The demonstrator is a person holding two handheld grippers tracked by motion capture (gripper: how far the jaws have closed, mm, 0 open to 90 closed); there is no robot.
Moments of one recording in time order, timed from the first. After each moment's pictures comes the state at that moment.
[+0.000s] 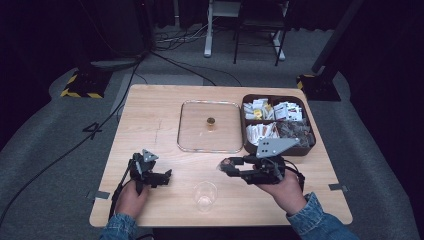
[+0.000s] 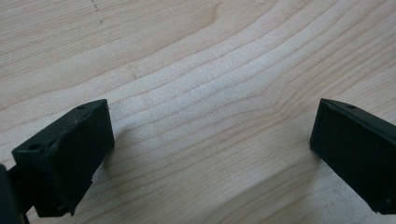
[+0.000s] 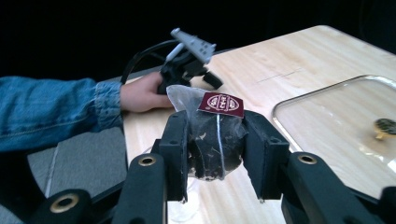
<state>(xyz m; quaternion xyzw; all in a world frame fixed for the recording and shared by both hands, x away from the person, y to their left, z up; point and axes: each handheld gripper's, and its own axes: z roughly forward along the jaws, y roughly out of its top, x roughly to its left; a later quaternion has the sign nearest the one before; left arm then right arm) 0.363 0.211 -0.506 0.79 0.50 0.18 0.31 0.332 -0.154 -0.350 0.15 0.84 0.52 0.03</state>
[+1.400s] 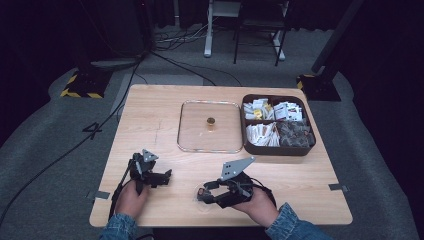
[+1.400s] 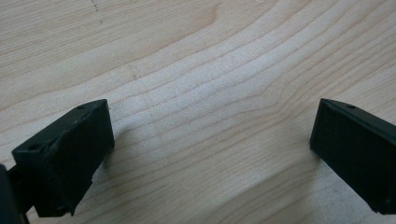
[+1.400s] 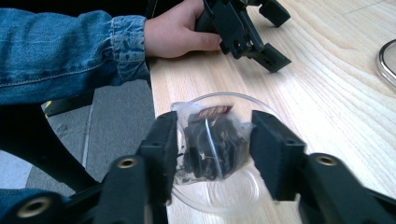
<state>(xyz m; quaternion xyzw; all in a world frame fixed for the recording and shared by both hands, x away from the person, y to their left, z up) 0.363 0.211 -0.506 0.79 0.50 0.18 0.31 0.321 -0.095 -0.422 0.13 0.88 0.45 -0.05</state>
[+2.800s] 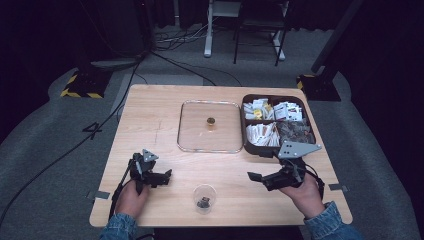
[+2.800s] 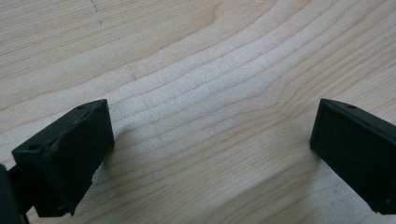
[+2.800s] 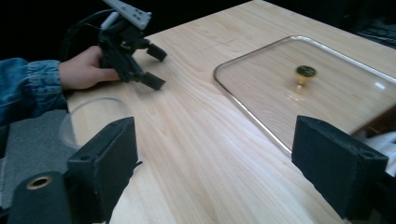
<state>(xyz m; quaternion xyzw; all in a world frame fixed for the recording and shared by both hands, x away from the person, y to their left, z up) 0.363 0.211 -0.505 0.79 0.50 0.18 0.31 0.341 -0.219 -0.373 0.23 0.83 0.49 0.09</state>
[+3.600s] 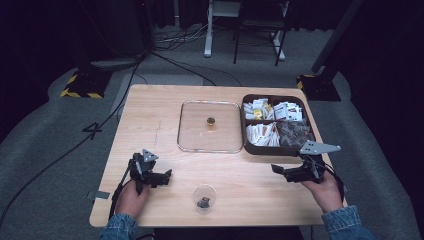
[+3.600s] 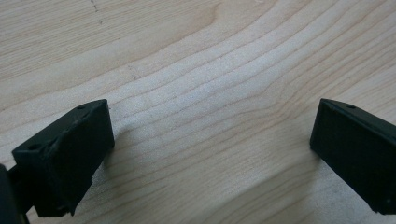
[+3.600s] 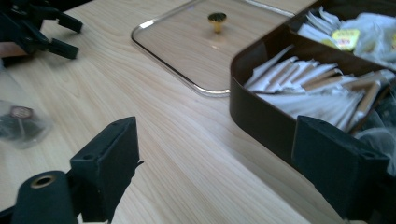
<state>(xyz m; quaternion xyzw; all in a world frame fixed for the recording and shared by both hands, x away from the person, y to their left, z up) 0.363 0.211 -0.506 0.79 0.50 0.18 0.31 0.368 -0.293 -0.422 0.33 0.82 0.46 0.13</state>
